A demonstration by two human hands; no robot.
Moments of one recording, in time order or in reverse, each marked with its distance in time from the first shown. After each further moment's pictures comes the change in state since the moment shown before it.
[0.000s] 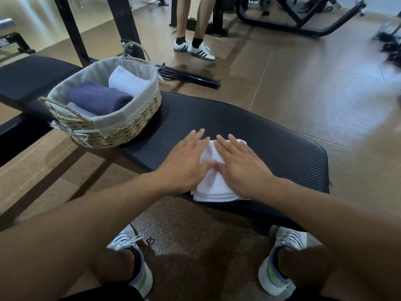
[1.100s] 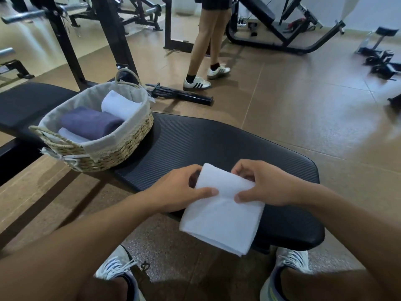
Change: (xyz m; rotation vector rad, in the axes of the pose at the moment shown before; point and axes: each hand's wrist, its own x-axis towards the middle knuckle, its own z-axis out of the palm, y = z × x) left_hand -0.001 0.012 -0.014 -0.316 -0.147 -0.093; right_hand -0.028 0.056 -0.046 0.625 -0.169 0.100
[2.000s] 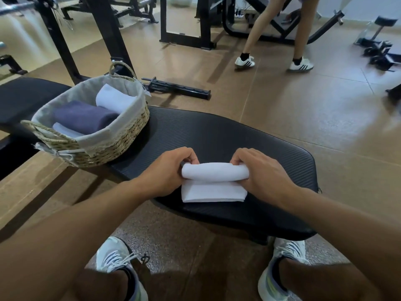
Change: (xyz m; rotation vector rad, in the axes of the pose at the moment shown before) left_hand 0.015 -0.023 -0.011 0.053 0.171 0.217; right_hand 0.007 0.020 0.028 -0.377 0.471 -0.212
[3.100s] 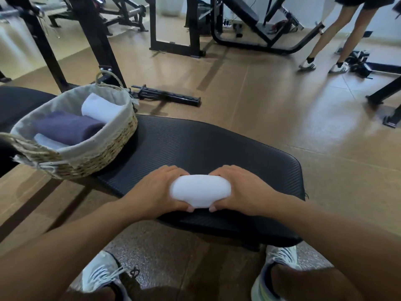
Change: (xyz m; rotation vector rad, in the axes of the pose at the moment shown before) left_hand -0.010 -0.002 0.010 0.263 -0.078 0.041; right_hand 0.005 -0.004 0.001 0.169 -0.274 0.017
